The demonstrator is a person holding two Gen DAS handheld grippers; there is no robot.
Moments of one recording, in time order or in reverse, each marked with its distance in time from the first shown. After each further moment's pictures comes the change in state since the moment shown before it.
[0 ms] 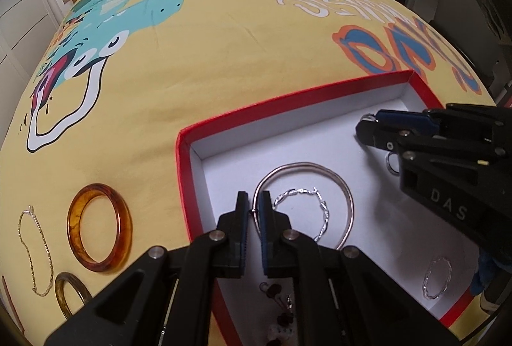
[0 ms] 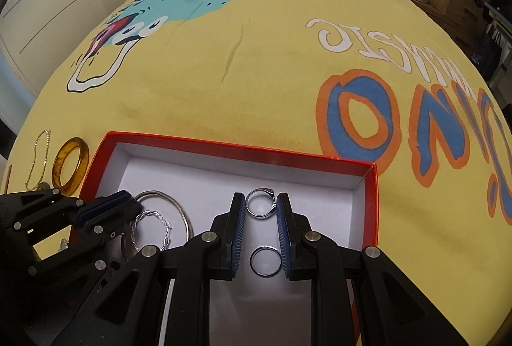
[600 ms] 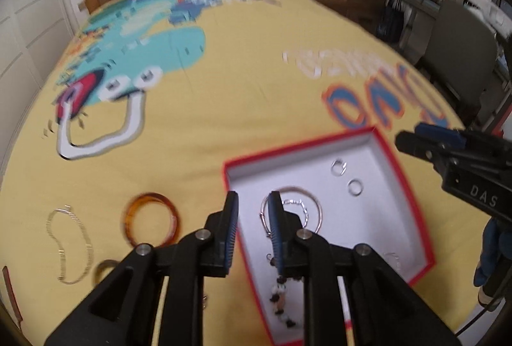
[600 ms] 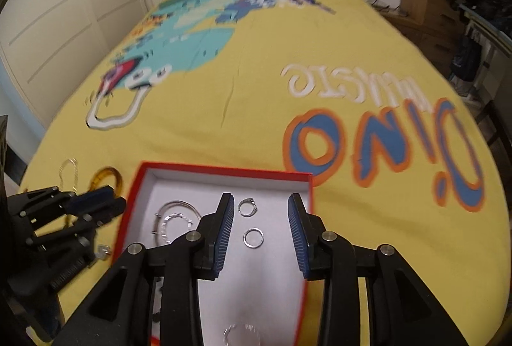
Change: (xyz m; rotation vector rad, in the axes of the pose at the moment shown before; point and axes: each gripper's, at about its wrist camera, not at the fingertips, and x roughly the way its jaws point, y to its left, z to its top) left arm -0.110 0.025 0.004 -0.059 -0.146 -0.028; right arm -0.116 -0.017 -0.006 0.087 -0.167 -0.001
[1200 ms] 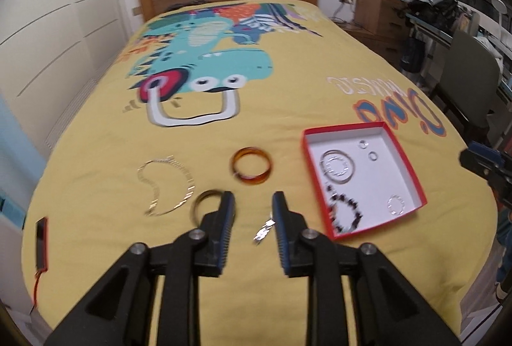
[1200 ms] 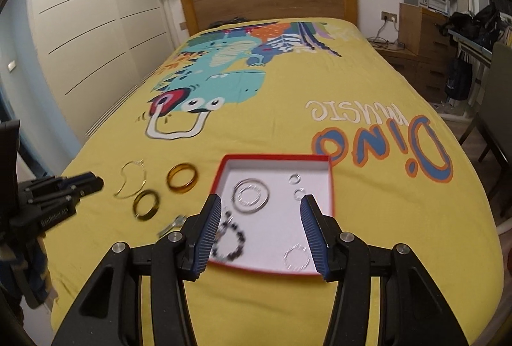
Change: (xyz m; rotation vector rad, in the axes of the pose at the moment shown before) left arm -0.158 0.078 -0.097 -0.107 -0.091 0.137; right arm -0.147 0.068 -0.079 -0.039 -0.150 0.059
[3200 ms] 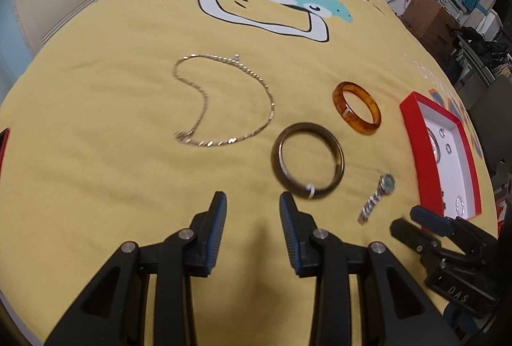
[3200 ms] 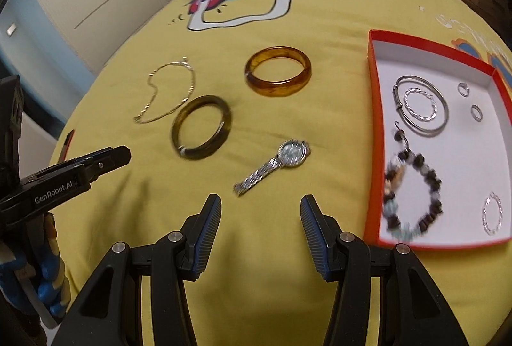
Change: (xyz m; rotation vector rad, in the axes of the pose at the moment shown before) left arm 0.145 0.132 -0.066 -0.269 0.230 -0.079; right arm 0.199 0.150 -0.072 -0.006 0.355 0.125
